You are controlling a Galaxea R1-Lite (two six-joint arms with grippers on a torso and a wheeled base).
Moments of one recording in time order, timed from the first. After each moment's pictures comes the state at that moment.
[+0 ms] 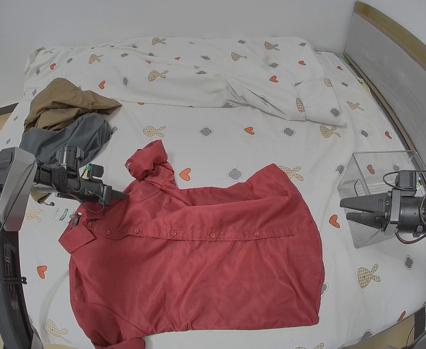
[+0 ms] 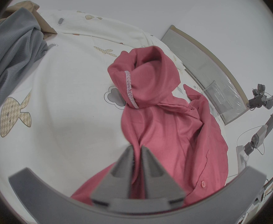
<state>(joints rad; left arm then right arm) 0.11 2.47 -1.73 0.11 -0.78 0.34 0.13 1.41 -0.60 -0.35 0.76 0.54</state>
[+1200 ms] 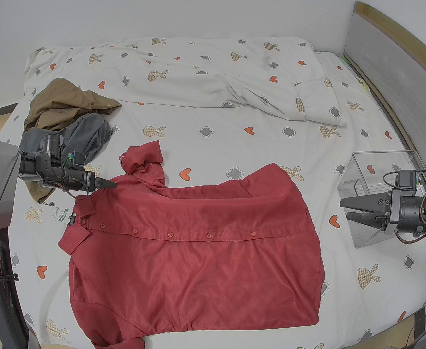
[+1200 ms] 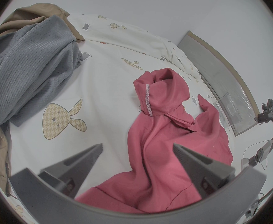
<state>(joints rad) 0.18 2.42 -1.81 0.20 -0.69 0.28 0.13 1.41 -0.60 -0.35 0.76 0.54</state>
